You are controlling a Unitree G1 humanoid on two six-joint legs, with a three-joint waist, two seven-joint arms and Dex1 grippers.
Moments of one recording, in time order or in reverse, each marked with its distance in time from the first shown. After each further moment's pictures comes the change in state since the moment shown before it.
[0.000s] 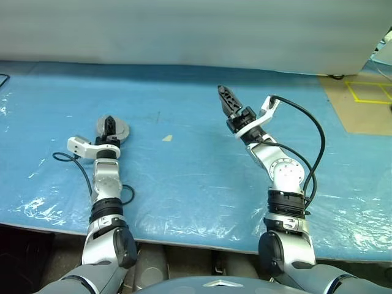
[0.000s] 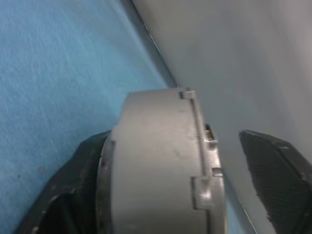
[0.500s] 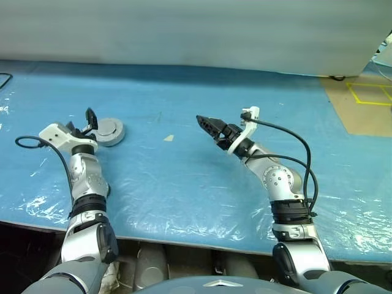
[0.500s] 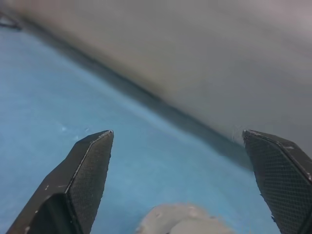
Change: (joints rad) left arm 0.003 0.204 -0.144 0.024 0.287 -0.243 -0.122; right arm 0.103 -0.205 0.314 -0.051 -0.388 -0.102 0.208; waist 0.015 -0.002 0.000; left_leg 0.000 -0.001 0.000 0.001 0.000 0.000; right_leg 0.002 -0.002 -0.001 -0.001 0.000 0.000
